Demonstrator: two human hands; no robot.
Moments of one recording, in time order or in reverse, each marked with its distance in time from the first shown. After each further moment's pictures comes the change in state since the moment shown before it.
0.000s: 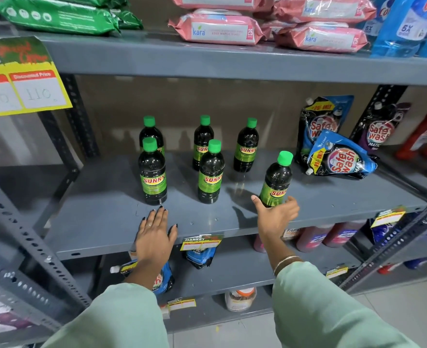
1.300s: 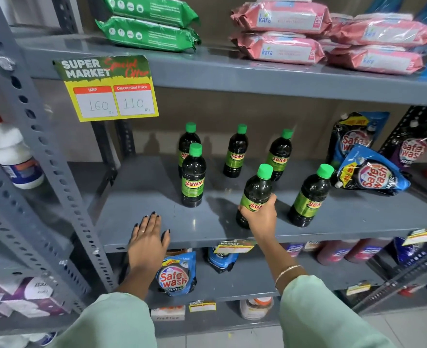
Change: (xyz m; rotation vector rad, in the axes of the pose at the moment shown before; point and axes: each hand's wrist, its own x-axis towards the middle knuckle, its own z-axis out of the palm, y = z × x) left_hand -0.017 -0.094 -0.031 0.009 0.052 -0.094; right_hand -0.075 -0.057 0.045 0.121 -0.434 -0.110
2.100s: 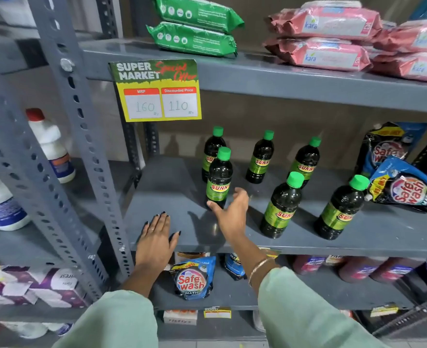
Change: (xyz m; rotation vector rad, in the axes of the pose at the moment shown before) left_hand 0.007 -0.036 -0.018 0.065 -0.076 0.026; right_hand -0.037 -0.041 0.108 -0.045 -0.180 -0.109
